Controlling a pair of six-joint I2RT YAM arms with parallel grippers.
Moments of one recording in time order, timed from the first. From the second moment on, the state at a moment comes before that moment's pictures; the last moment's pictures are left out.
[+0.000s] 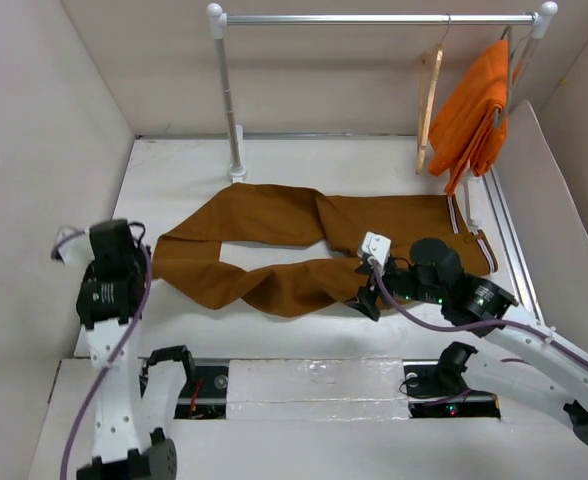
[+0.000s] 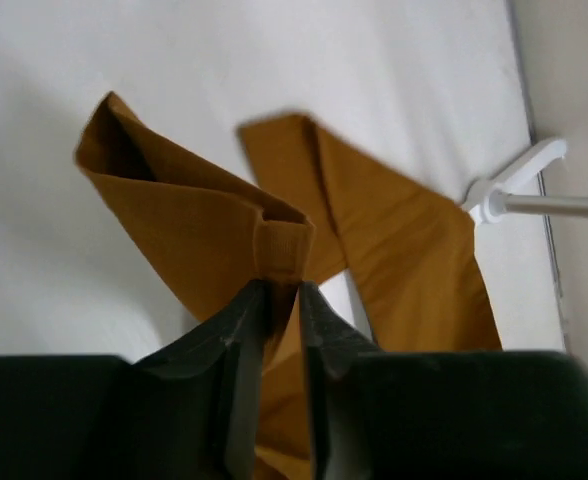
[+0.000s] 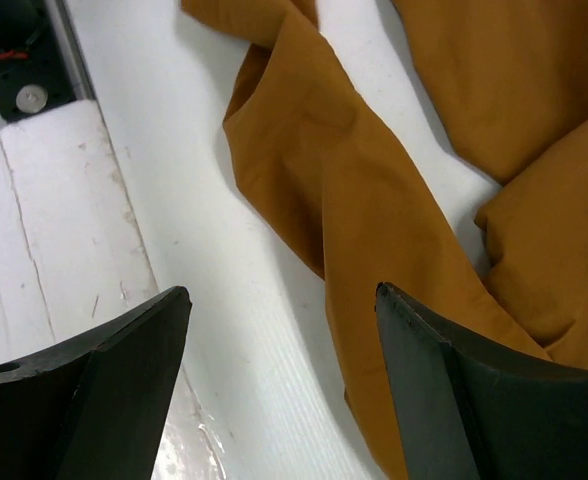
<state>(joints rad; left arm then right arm) 0.17 0.79 1.04 -0.94 -0.37 -0.97 0.84 0.77 0.78 -0.45 -0.30 -0.15</state>
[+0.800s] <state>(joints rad) 0.17 1.33 1.08 -0.72 -0.28 -0.91 0.83 0.92 0.79 -0.51 -0.31 -0.23</state>
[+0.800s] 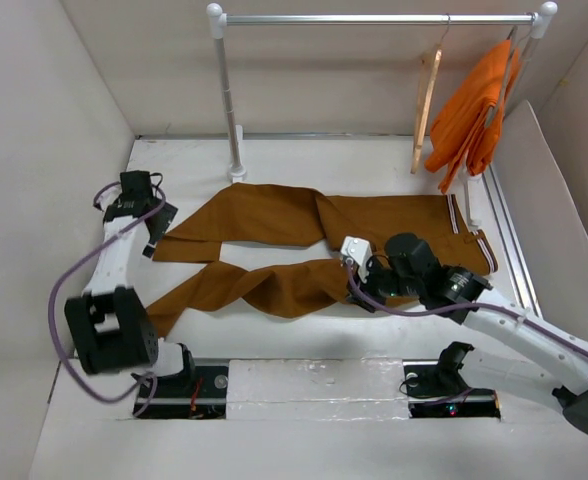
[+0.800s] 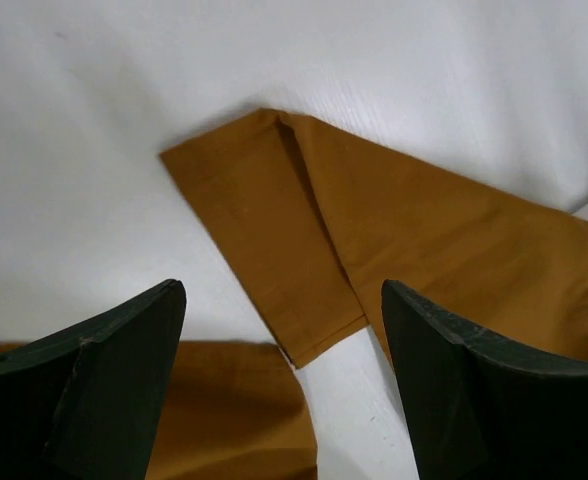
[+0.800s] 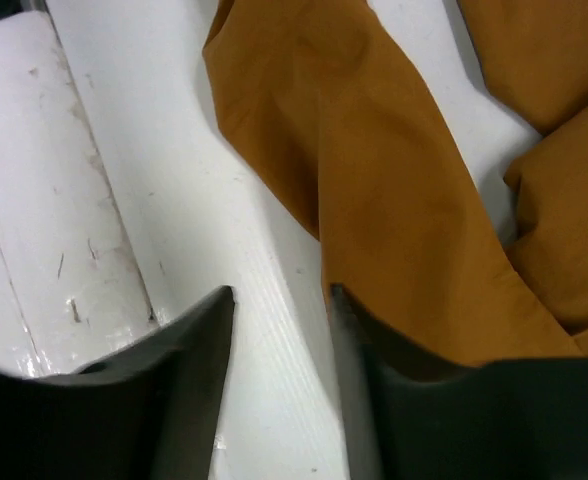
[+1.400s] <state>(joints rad) 0.17 1.71 1.09 -0.49 -0.16 -1.02 0.83 0.85 0.79 -0.49 -0.15 -0.12</state>
